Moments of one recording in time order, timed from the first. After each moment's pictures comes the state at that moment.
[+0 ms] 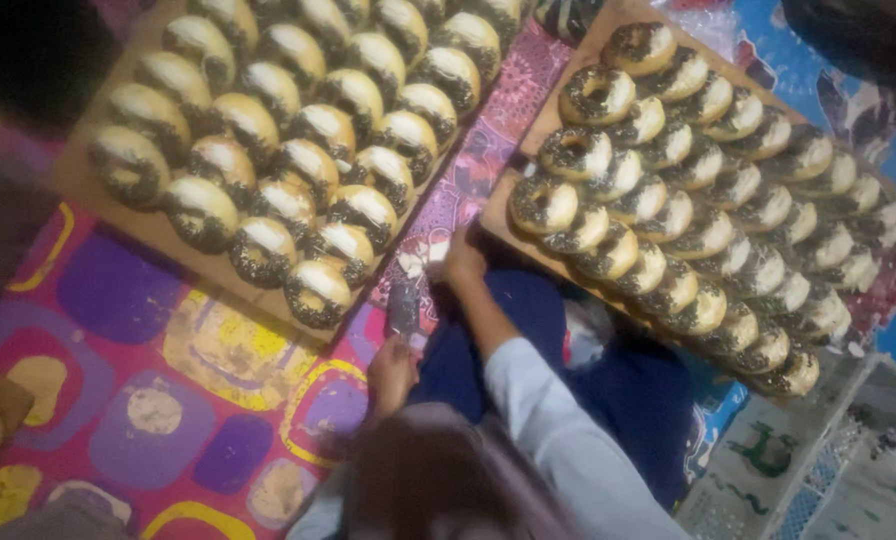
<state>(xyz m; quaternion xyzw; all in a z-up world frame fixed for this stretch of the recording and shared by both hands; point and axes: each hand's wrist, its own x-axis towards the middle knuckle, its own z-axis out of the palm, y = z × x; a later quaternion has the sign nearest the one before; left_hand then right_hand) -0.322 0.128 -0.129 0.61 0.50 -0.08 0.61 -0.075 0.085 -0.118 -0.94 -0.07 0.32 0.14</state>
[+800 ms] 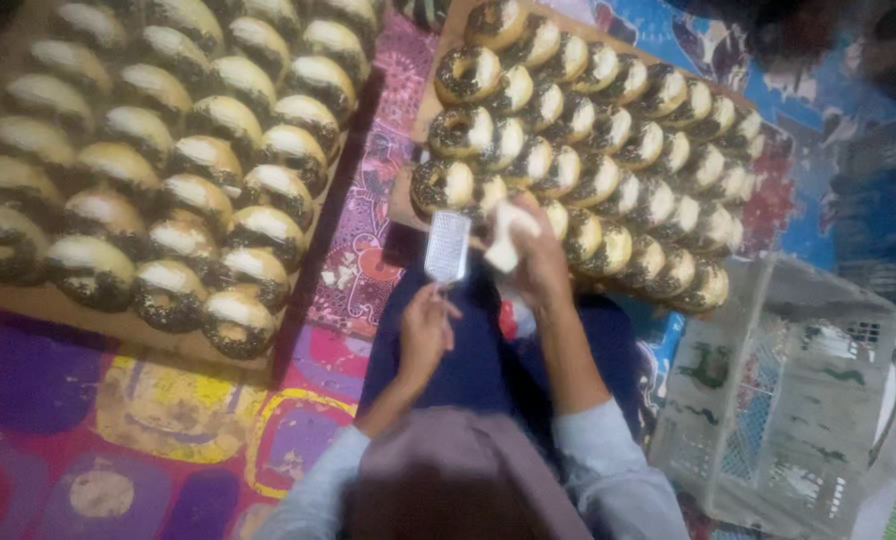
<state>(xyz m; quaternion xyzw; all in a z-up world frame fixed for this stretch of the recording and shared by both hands) -0.210 0.040 -0.005 0.55 0.18 -0.01 0.81 -0.066 -0.104 0.086 -0.53 0.09 0.15 0.83</state>
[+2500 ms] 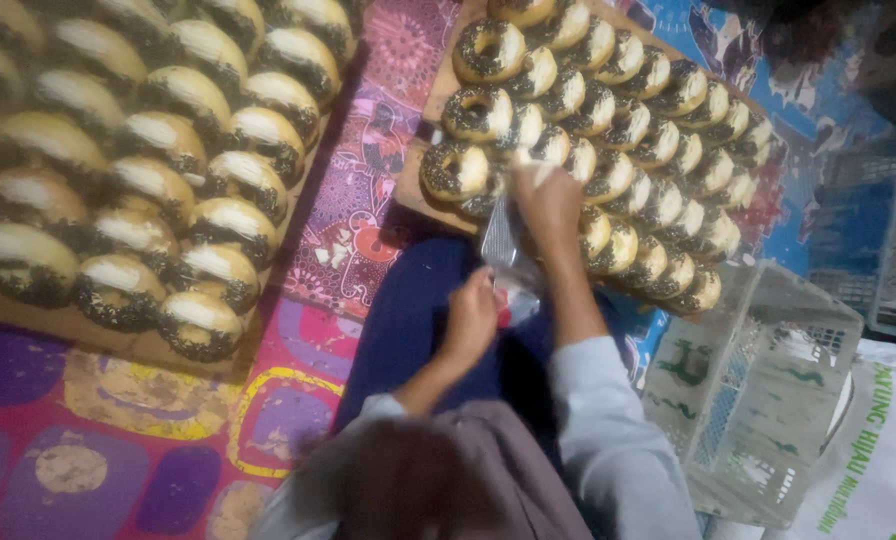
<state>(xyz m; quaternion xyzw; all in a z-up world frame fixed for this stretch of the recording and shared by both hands) -0.178 -0.018 0.008 0.68 0.14 0.08 0.71 0.011 -0.092 0.081 -0.97 -0.01 -0.03 0.22</state>
